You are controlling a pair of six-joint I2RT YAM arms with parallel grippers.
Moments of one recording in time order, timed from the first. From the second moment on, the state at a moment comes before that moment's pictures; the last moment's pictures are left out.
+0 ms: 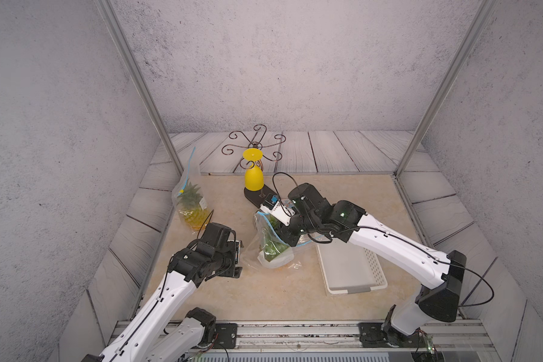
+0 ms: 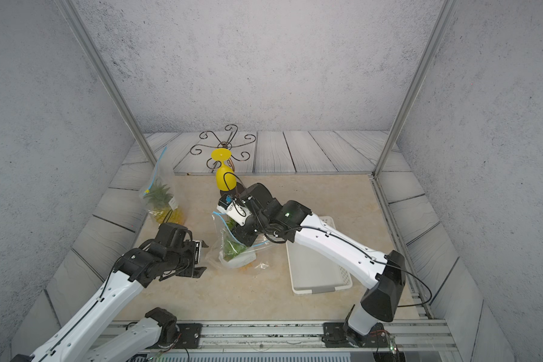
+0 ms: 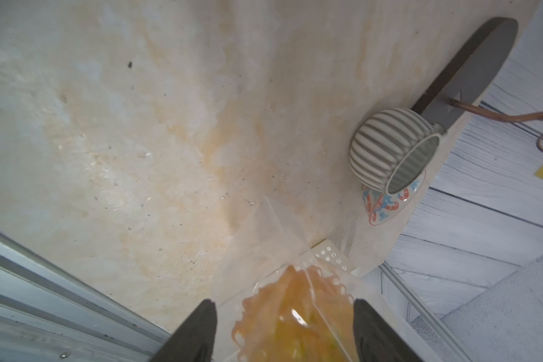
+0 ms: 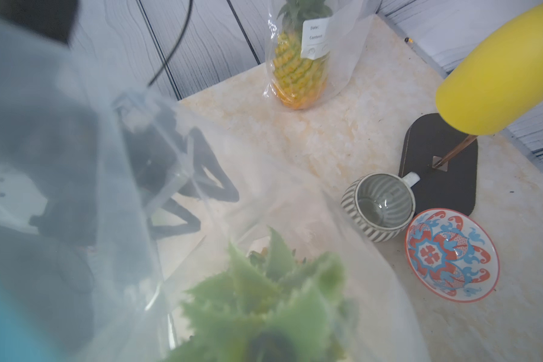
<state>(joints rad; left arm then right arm) -0.45 0.87 0.79 -0.89 0.14 -1.94 0.96 1.60 1.67 -0.81 -0.23 -0.06</state>
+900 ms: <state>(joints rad) -0.41 1.02 0.72 -0.64 0.30 -2.02 0.94 1.54 1.73 -0.82 -0.26 -0.03</state>
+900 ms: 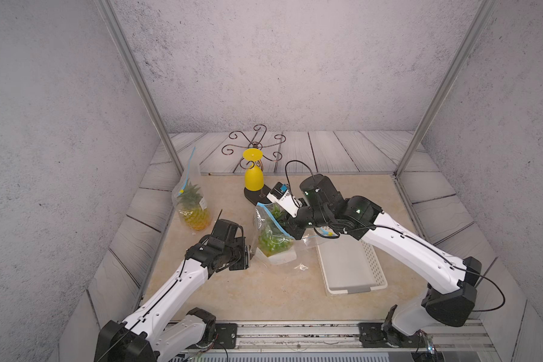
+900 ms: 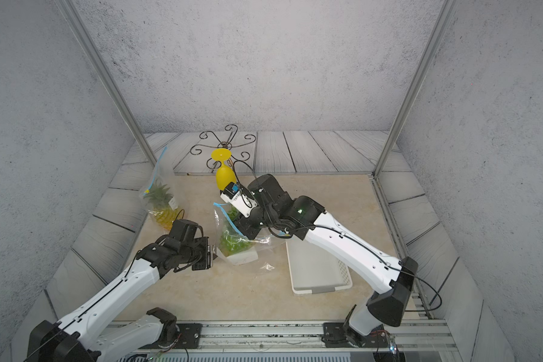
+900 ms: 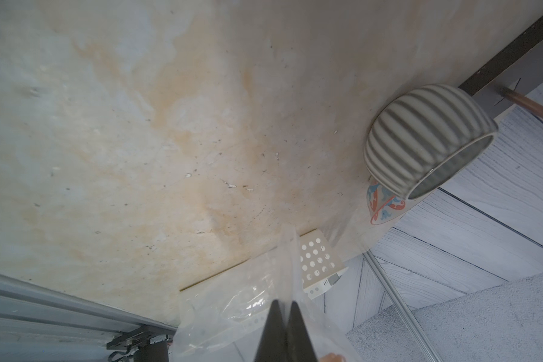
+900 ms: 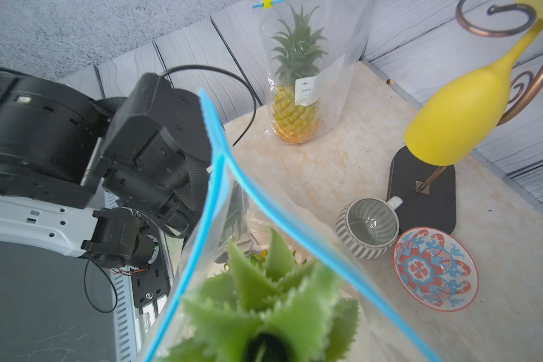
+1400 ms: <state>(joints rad) -0.36 1.05 0.74 -0.77 0.26 -1.87 0.93 1.51 1.82 -0.85 -0.23 -0.03</state>
